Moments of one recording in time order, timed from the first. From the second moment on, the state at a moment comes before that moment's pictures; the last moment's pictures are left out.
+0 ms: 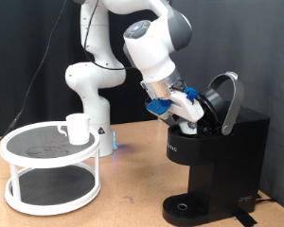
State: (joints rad) arm 0.19 -0.07 -0.14 -2.26 0.63 2.14 1.98
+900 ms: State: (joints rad) arm 0.18 -0.14 -0.16 -2.26 0.63 2.00 1.95
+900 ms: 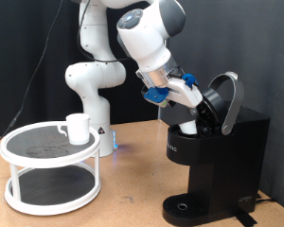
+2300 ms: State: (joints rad) arm 0.18 -0.17 -0.16 -2.33 0.68 2.12 1.95
